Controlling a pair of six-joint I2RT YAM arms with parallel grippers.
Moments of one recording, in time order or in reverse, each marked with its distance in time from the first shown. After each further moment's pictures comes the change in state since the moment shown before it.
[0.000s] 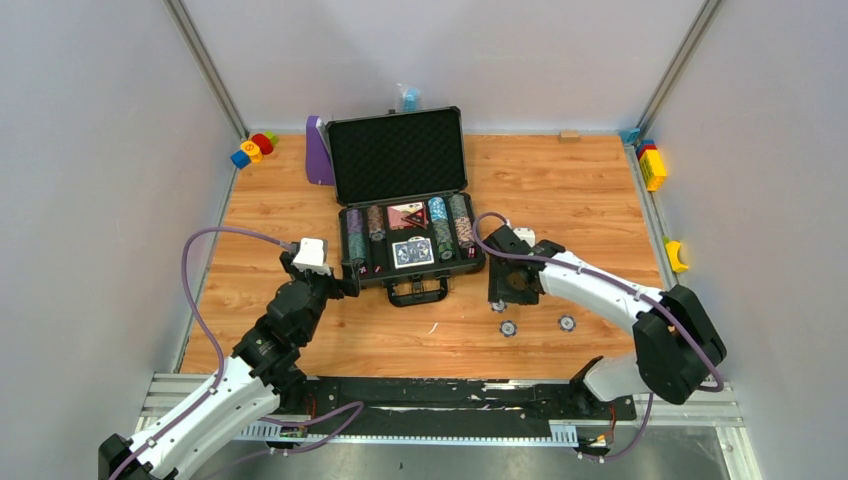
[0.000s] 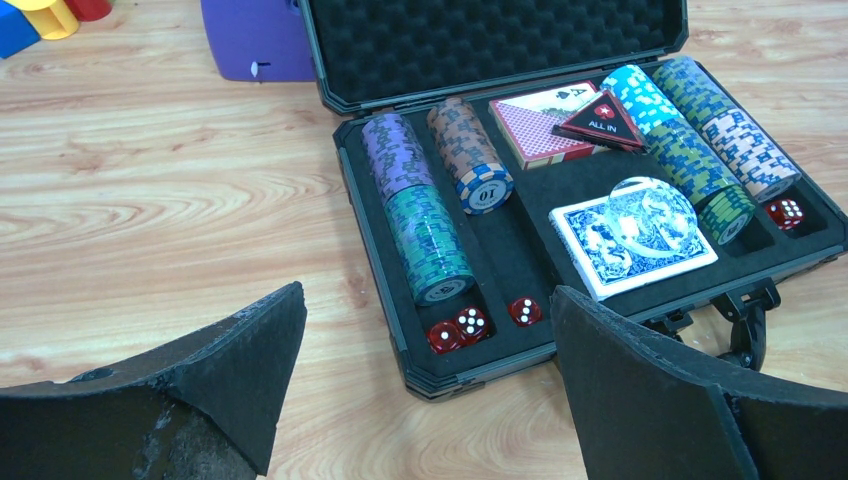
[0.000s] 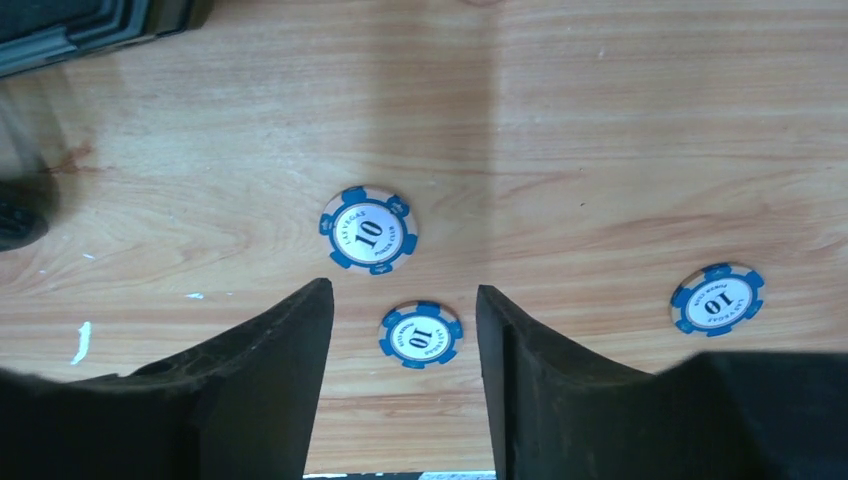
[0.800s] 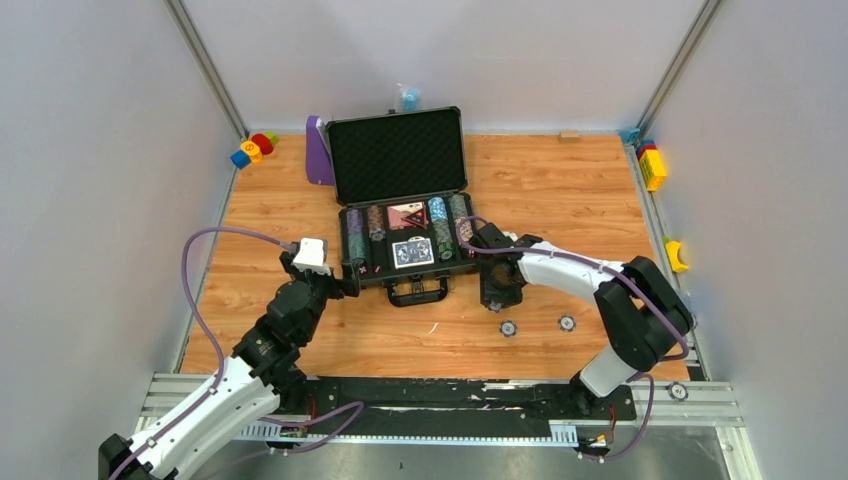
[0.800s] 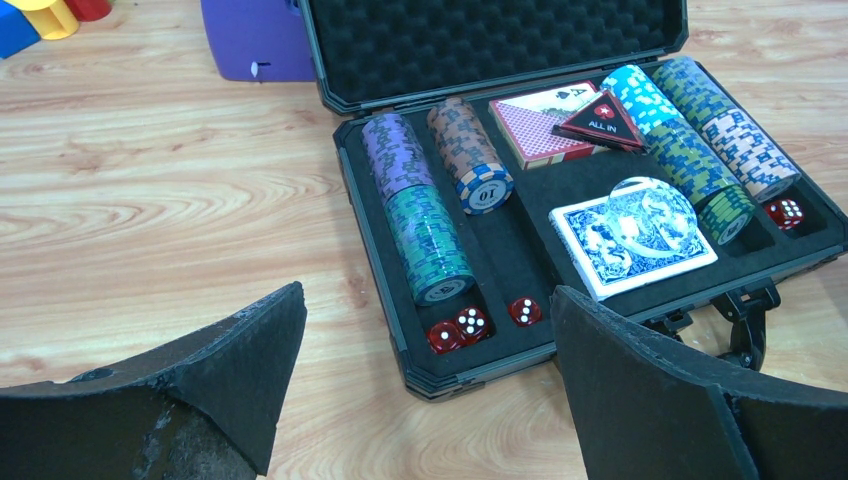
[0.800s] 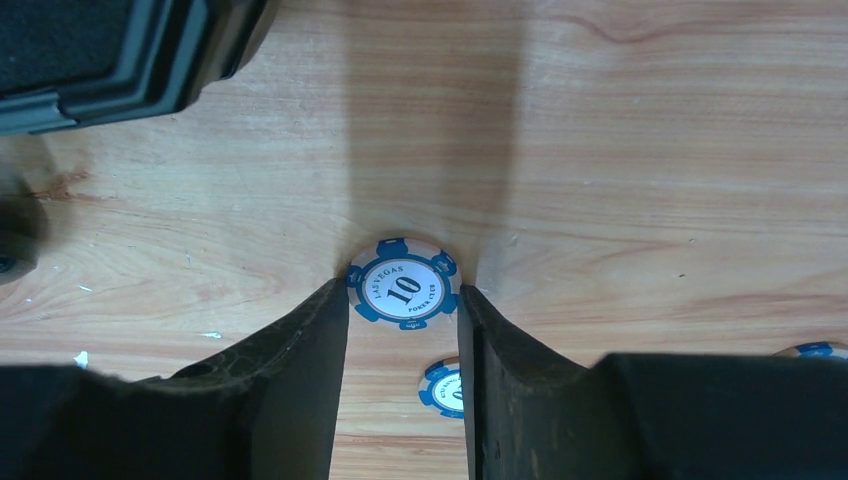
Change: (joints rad) left arm 0.000 0.000 0.000 0.000 0.000 0.000; right arm -0.021 0.196 0.039 0.089 -0.108 -0.059
